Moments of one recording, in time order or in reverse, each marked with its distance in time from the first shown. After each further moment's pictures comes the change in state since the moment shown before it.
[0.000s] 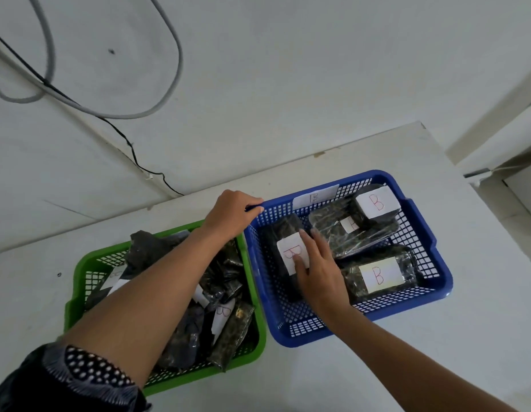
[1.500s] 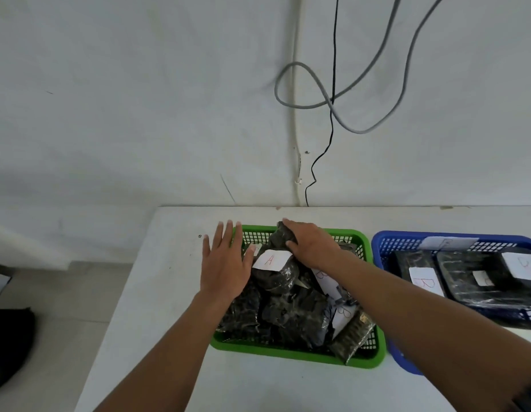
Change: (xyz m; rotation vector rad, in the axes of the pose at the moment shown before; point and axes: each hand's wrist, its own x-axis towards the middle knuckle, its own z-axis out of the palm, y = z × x) left_hand -0.240 -0.149 -0.090 0.428 0.362 -0.444; right_hand 0.046 -0.242 0.104 -0.378 -0.501 -0.472
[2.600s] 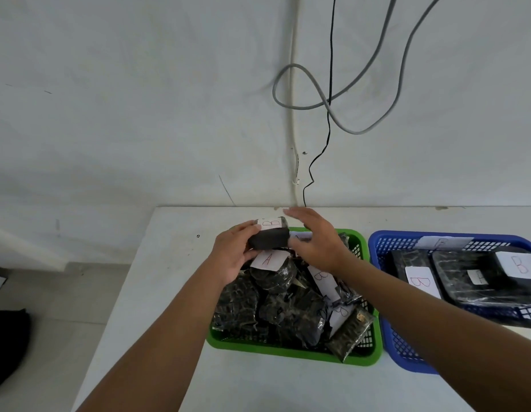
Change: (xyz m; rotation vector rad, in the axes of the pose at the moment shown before) left_hand 0.033 0.030 -0.030 -1.667 -0.267 -0.680; right_hand -0.028 0.011 -0.008 0.531 0.285 -0.233
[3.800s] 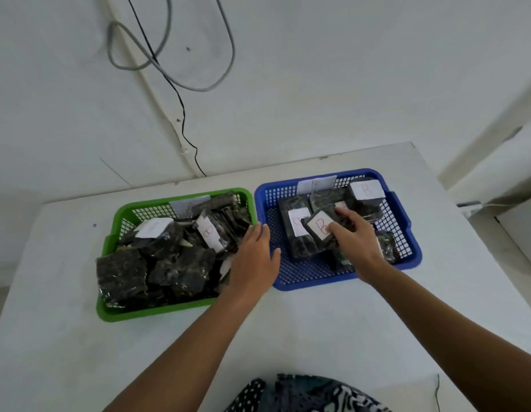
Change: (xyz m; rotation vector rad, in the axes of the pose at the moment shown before) left_hand -0.106 -0.178 0.176 1.428 -0.222 0.644; right_hand -0.232 0.093 -0.162 0.406 0.571 0.721
